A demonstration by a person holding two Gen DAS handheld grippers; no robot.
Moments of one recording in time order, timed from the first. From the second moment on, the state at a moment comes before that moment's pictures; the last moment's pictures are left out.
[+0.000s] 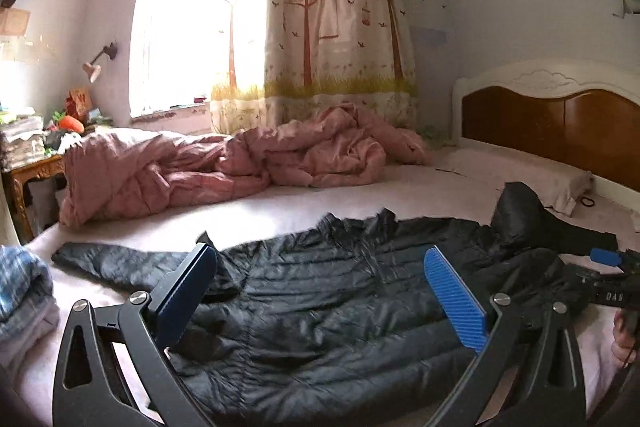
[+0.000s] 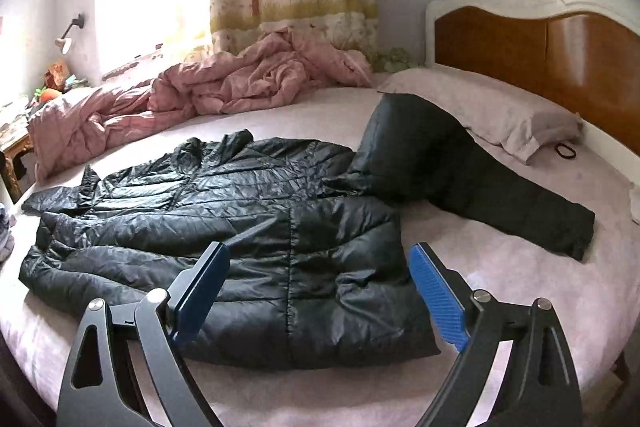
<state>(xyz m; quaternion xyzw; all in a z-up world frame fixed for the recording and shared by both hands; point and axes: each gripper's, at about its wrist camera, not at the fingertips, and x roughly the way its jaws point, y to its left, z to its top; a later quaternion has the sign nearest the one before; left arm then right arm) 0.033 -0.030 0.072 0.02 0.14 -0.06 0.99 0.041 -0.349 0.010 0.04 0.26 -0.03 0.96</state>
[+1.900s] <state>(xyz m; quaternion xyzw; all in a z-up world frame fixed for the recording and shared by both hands) 0.112 0.027 0.009 -0.08 0.22 -0.07 0.97 0.198 -0.554 -0.059 0.34 0.35 -0.18 0.85</state>
